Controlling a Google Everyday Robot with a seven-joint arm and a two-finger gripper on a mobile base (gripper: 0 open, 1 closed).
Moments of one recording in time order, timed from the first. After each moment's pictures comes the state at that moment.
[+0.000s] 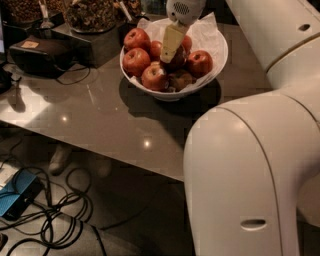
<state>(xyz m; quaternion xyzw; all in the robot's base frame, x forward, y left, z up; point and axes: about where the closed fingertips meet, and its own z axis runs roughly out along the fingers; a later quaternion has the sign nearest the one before) 0.700 -0.050 0.957 -0.55 0.82 0.02 0.17</state>
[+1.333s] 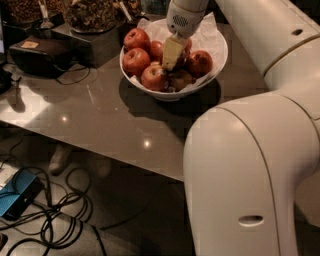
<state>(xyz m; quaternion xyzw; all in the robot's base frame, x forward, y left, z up) 0.698 -0.051 0.927 -0.55 0.82 0.03 0.14</state>
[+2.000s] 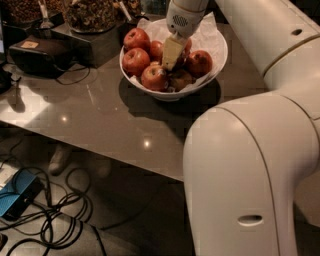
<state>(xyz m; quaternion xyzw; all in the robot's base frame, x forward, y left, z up) 0.698 -0.051 0.927 -0.55 0.82 0.03 0.14</state>
